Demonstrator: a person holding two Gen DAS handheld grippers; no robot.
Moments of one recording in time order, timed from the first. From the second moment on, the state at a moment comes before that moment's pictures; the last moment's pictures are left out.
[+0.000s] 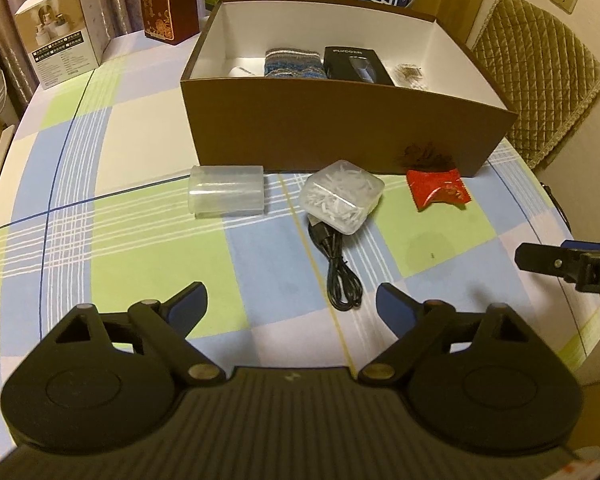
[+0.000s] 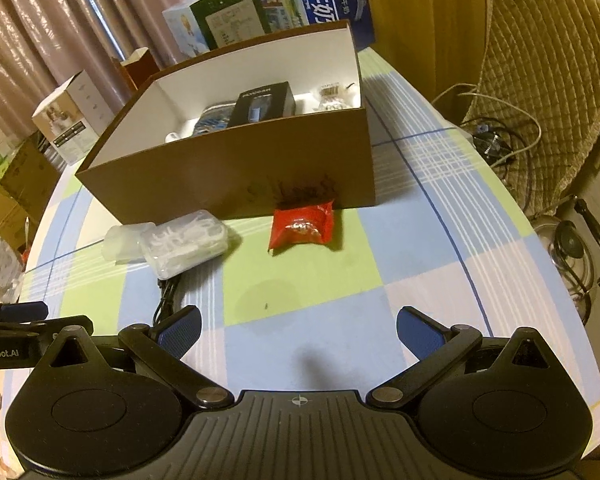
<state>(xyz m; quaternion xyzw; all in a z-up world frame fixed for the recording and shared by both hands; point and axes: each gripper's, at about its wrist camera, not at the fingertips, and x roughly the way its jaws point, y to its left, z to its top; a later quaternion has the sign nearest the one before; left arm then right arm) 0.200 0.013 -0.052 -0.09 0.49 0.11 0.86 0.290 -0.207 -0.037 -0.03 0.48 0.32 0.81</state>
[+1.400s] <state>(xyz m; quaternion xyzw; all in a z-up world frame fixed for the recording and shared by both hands) 0.349 -0.012 -0.121 0.09 0.53 -0.06 0.84 0.350 -0.244 -0.069 0.01 0.51 0.18 0.84</state>
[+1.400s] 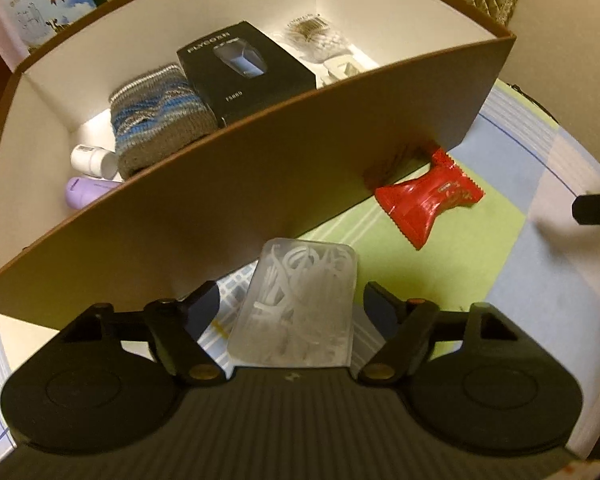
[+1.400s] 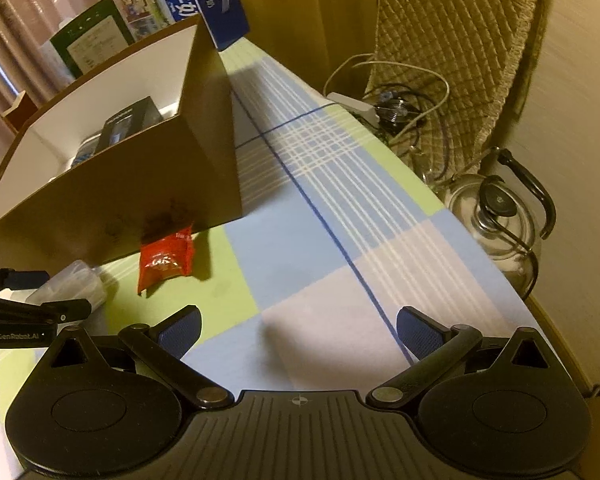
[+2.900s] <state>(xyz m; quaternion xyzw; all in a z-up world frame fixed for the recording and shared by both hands) 0.212 0.112 -0.100 -0.07 0.51 0.17 0.84 0.339 -0.116 -0.093 -0.13 0.43 0.43 0.79</state>
